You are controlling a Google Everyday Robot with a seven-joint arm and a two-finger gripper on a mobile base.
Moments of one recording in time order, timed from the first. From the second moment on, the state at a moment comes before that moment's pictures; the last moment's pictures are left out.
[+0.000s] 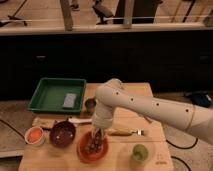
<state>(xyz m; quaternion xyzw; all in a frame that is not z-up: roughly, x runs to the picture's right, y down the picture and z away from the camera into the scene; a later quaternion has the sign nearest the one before) -0.032 0.226 0.676 -0.29 -0.40 -0.53 0.69</state>
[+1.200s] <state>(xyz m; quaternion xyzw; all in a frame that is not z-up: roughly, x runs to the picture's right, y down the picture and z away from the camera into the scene) -0.032 0.225 0.677 -0.29 -0.40 -0.53 0.69</state>
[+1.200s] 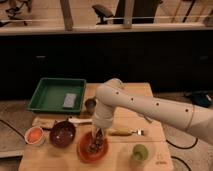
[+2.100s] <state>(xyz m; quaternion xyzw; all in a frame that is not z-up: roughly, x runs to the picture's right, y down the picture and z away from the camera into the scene) -0.033 0.227 0.677 -0.29 -0.40 -0.54 0.68</state>
